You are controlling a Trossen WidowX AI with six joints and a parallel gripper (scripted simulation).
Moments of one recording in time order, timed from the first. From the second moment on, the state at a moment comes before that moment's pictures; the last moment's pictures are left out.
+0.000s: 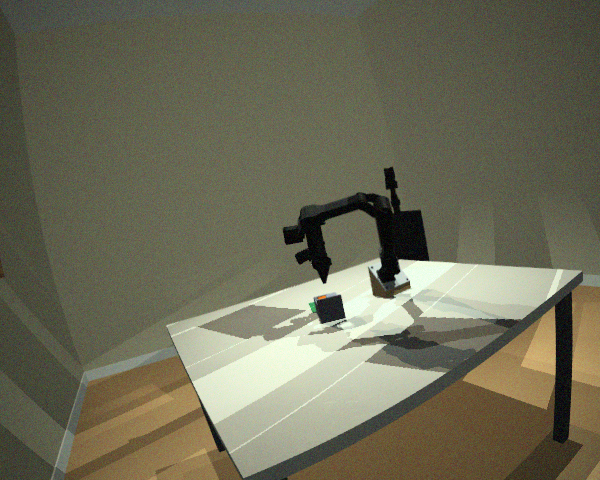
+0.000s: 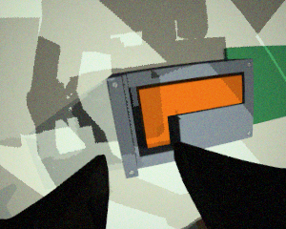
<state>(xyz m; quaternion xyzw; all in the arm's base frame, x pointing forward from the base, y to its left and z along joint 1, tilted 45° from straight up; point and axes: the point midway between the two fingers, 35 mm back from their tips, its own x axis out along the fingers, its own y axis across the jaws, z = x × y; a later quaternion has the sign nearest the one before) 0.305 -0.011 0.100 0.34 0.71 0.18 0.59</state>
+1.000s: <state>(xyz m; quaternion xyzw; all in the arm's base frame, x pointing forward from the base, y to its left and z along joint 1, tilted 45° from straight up) 0.303 0.050 0.046 0.33 0.71 0.19 0.60</state>
